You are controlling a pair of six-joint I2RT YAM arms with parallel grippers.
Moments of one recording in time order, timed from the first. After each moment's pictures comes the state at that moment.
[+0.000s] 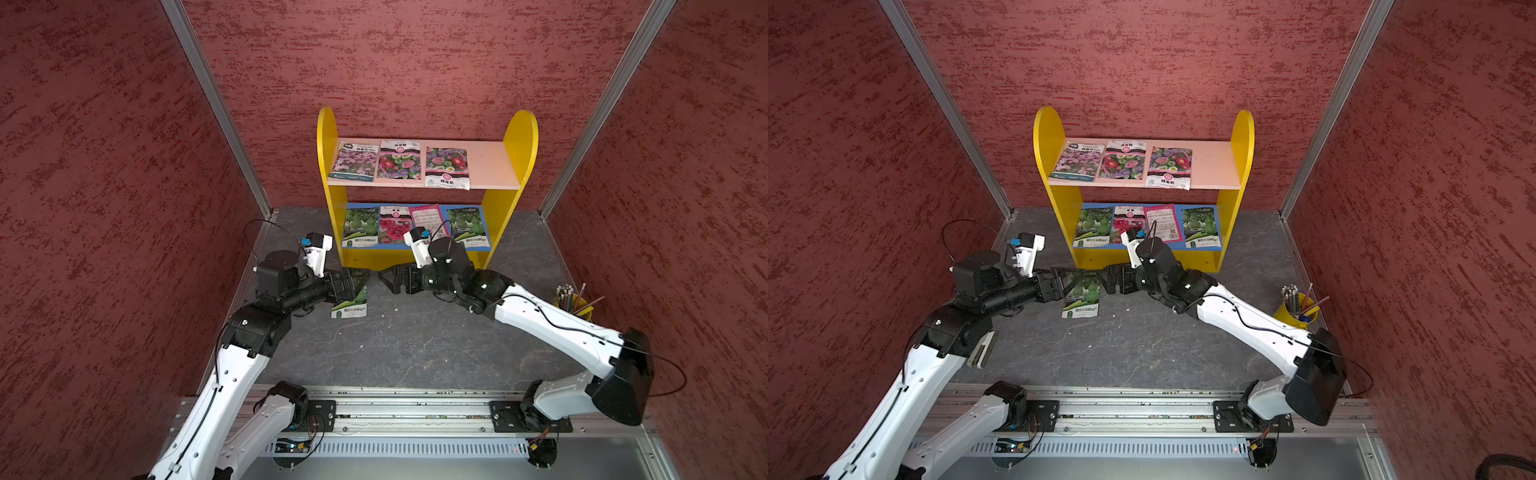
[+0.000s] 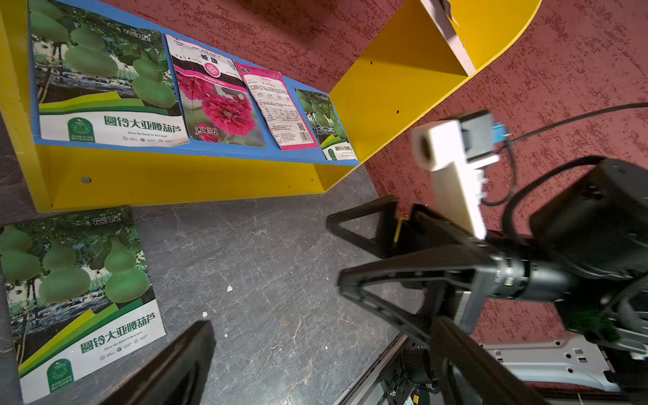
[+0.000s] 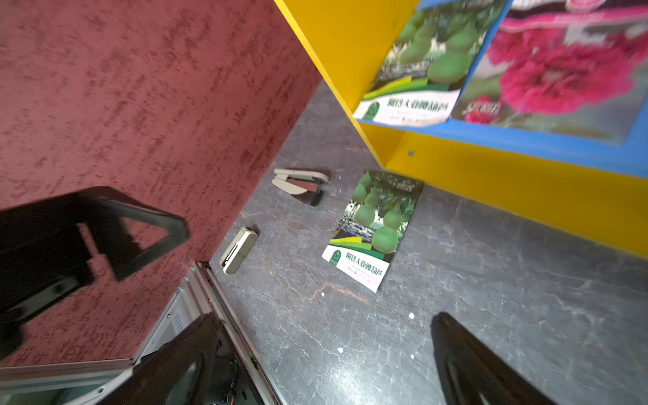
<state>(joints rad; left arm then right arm) -0.30 0.82 1.00 -0.59 0.51 -0.52 0.84 1.38 1.28 -0.35 -0.14 0.55</state>
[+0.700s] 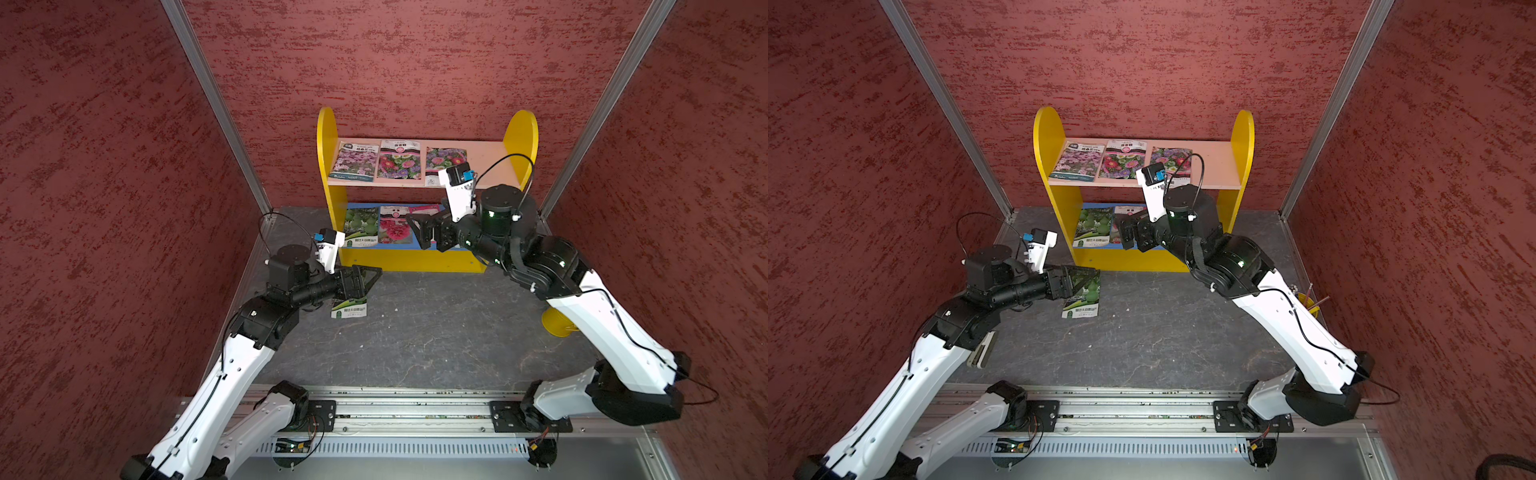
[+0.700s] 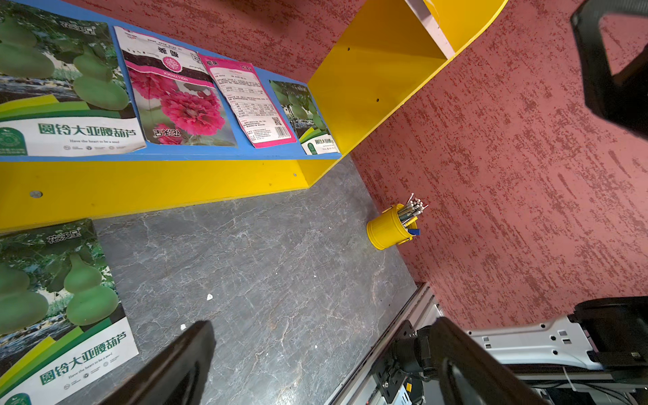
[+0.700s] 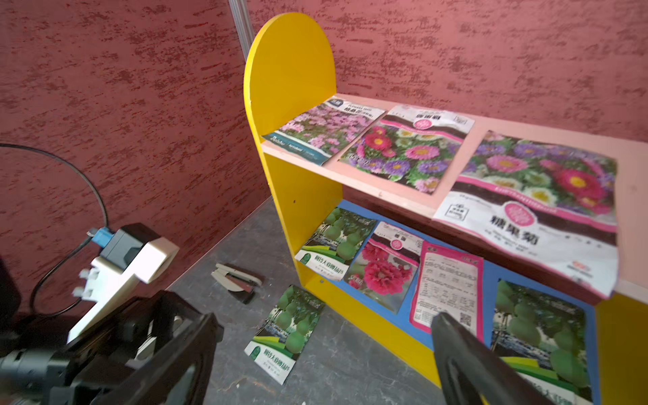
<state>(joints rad) -0.40 0.89 1.04 -0.56 0.49 -0.52 0.84 1.47 1.96 -0.74 0.23 0.14</state>
